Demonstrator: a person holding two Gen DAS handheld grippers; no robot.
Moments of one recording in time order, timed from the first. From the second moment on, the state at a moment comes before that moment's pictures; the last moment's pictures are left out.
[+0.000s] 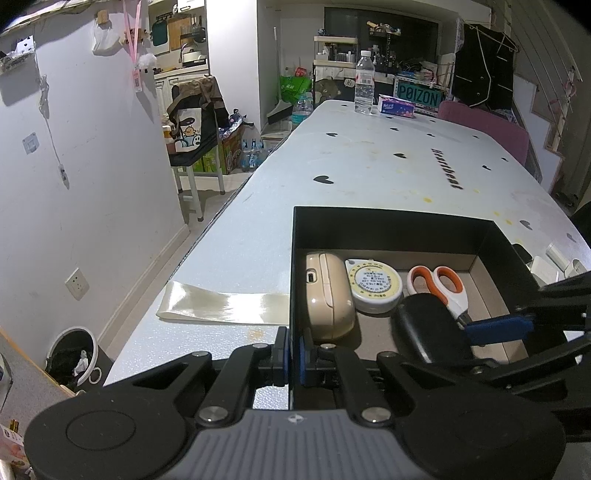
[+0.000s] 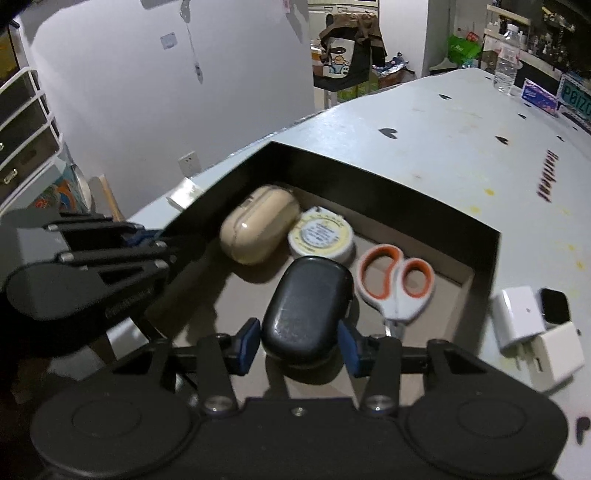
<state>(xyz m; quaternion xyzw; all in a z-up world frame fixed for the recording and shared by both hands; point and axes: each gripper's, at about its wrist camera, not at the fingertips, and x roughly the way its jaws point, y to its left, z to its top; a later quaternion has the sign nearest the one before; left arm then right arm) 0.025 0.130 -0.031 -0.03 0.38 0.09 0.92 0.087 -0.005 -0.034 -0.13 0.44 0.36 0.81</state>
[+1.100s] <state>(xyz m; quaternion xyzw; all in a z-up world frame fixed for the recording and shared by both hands) 0.024 0.130 -0.030 -0.04 0.38 0.09 0.92 0.110 -0.014 -0.051 0.09 0.55 0.40 0.73</state>
